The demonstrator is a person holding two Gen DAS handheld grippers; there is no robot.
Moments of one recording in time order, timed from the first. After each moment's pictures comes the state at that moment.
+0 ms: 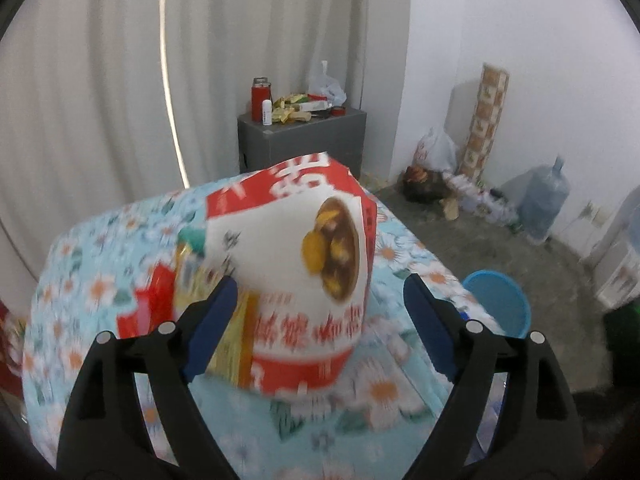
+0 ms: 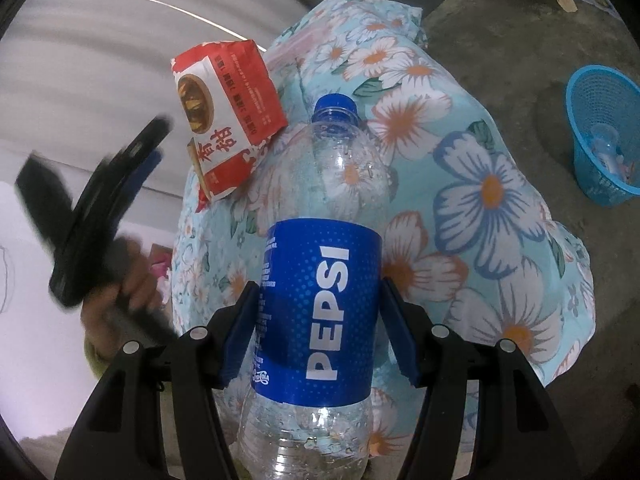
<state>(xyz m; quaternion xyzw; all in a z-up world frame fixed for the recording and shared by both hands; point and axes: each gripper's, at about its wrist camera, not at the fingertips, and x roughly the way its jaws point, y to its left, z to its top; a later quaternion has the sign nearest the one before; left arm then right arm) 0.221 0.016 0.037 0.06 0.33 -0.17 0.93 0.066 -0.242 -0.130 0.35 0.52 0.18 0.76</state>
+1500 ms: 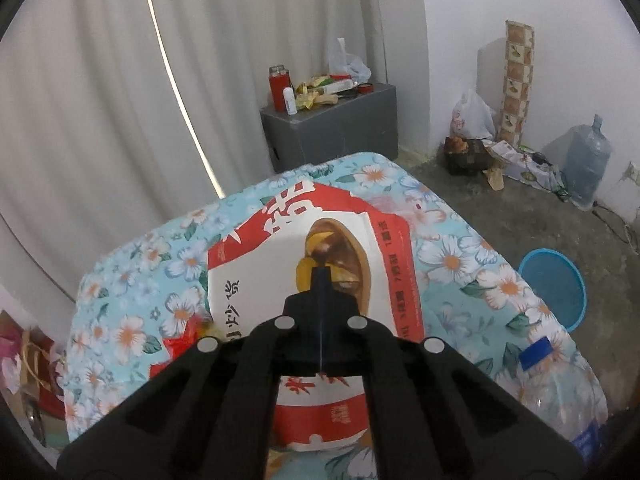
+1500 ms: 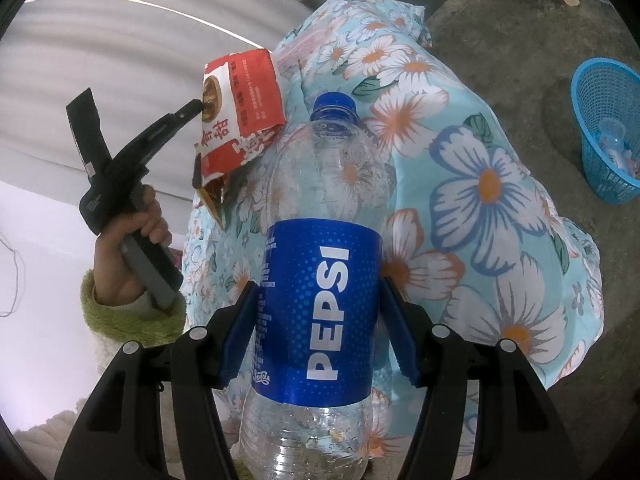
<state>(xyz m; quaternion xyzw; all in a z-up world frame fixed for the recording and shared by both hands) 0.280 0.009 0.030 0.13 0.36 -0.12 0.92 0.058 -0.247 -0.134 0.37 0.50 0.19 0.76</state>
